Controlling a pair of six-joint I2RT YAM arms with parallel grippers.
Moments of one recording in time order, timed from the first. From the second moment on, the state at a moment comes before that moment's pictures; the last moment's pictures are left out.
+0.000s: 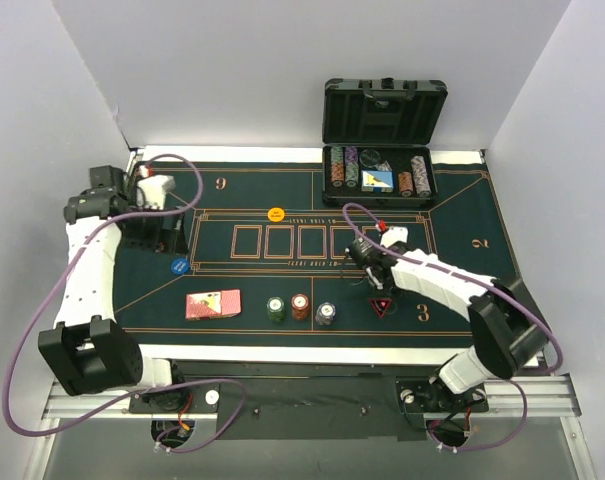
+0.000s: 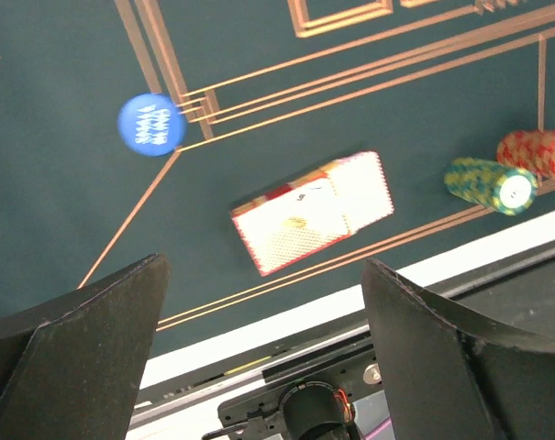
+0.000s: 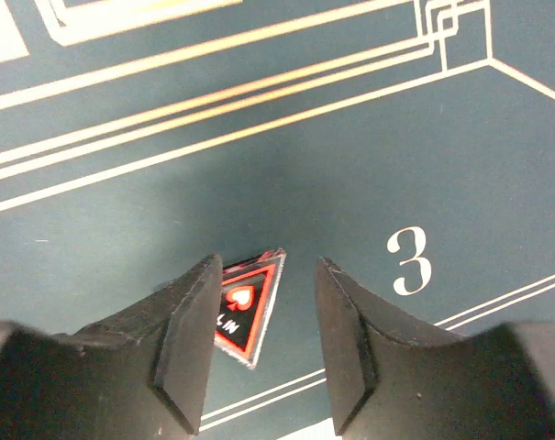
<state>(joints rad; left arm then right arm) 0.22 1.40 1.39 -1.15 0.38 0.31 0.64 1.53 0.85 -0.72 0.60 0.78</state>
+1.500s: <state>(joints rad) -0.78 1.55 1.04 -0.71 0.16 0.27 0.45 1.07 0.80 -0.68 0.38 0.68</state>
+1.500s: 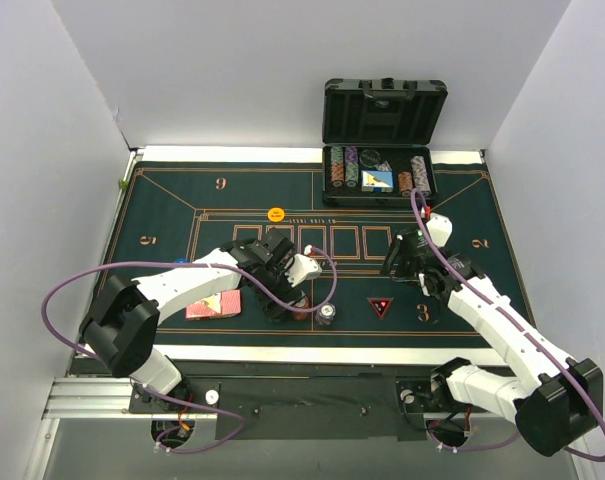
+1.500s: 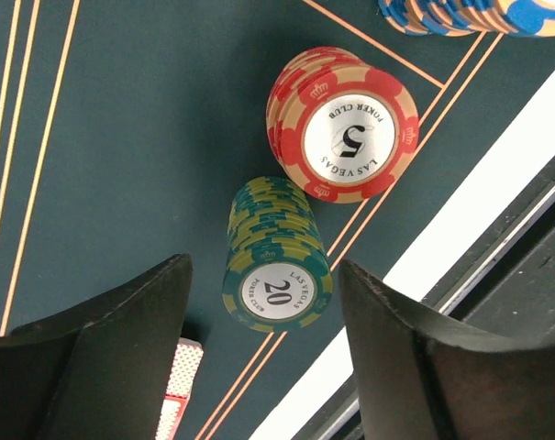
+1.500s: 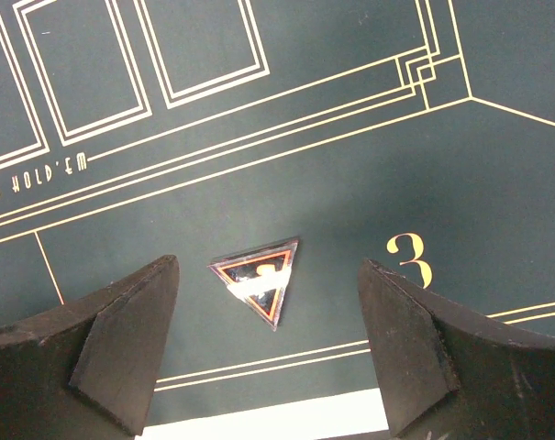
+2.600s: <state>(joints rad) -0.43 1.44 1.15 -0.82 0.20 0.32 0.44 1.03 0.76 -0.68 0.35 0.66</state>
